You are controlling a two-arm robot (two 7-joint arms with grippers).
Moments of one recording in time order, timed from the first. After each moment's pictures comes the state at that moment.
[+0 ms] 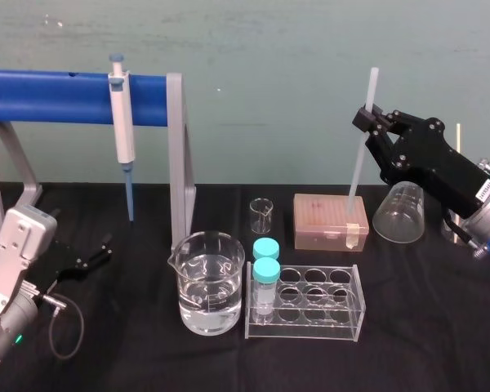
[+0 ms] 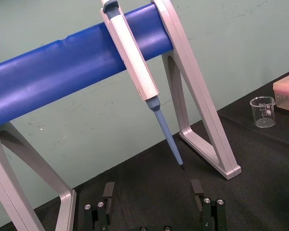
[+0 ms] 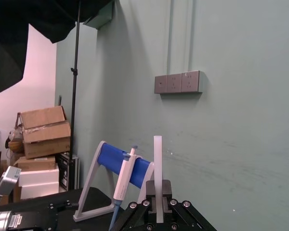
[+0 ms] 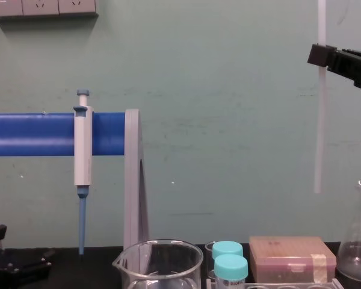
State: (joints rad) left arm -0.20 0.60 0.45 -1.41 -0.25 -0.12 0.03; right arm 0.28 0.56 -0.26 -1.64 0.66 -0.14 0.59
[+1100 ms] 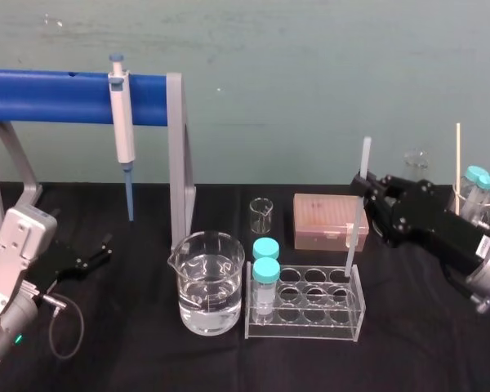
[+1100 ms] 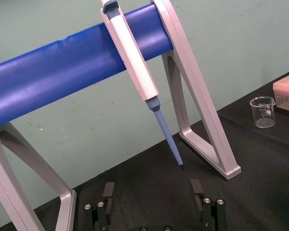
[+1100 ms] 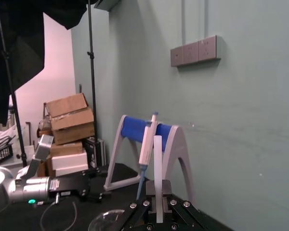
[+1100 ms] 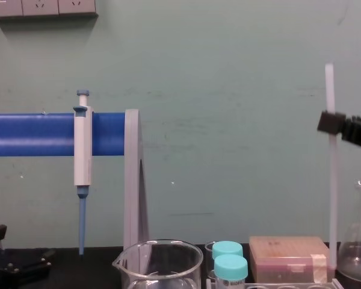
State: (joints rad) left arm -0.20 0.60 0.45 -1.41 -0.25 -0.12 0.03; right arm 0.20 0.61 -0.28 -1.58 0.74 -0.16 0.70
